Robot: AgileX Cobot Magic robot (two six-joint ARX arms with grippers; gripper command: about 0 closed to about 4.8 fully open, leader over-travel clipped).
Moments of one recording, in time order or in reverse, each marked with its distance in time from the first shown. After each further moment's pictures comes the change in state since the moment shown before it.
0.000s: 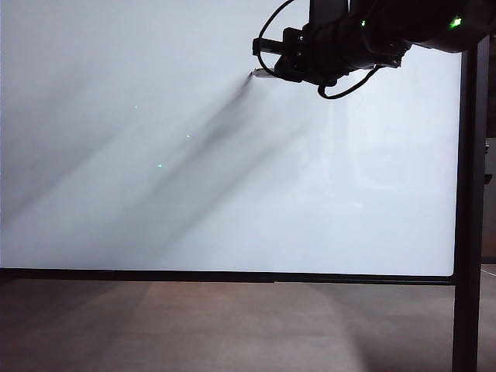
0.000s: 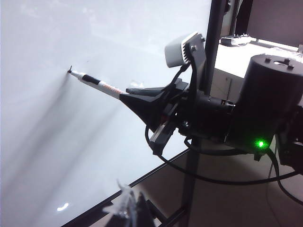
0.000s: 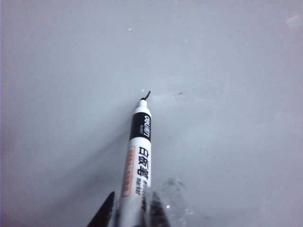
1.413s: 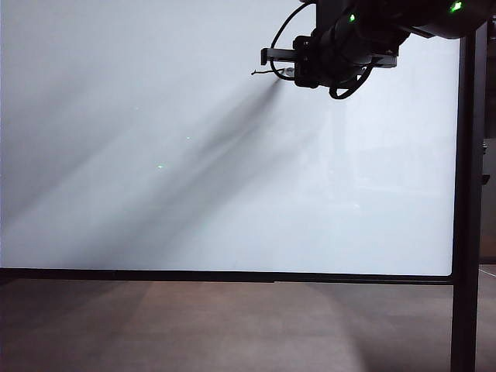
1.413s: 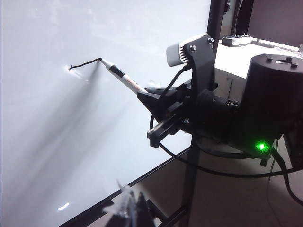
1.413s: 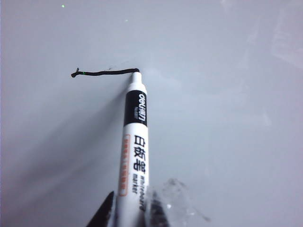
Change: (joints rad) left arm 0.000 0.000 0.000 0.000 -0.005 0.001; right arm 0.017 -0.034 -0.001 -0.116 0.294 -0.007
